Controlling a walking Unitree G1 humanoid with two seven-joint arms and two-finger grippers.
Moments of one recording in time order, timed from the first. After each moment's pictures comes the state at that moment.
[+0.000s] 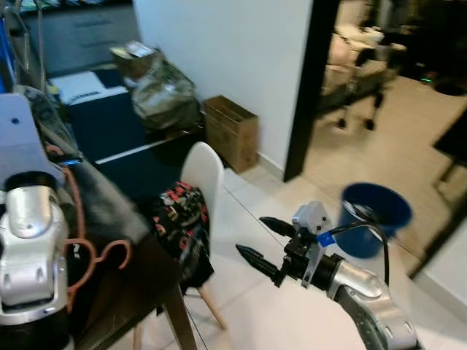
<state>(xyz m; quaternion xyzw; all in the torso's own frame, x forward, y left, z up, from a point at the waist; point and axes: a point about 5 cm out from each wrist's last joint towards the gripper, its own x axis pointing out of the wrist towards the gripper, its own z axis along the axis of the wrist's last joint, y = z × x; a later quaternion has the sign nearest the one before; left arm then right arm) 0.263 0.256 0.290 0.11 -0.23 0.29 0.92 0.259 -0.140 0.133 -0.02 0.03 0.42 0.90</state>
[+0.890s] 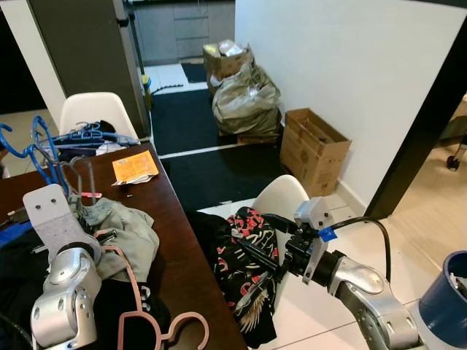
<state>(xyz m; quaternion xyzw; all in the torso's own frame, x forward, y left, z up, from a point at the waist) 0.262 0.234 0.150 -0.08 0.08 0.26 0.96 0.262 -0.140 0.139 -0.02 0.02 0.42 0.91</state>
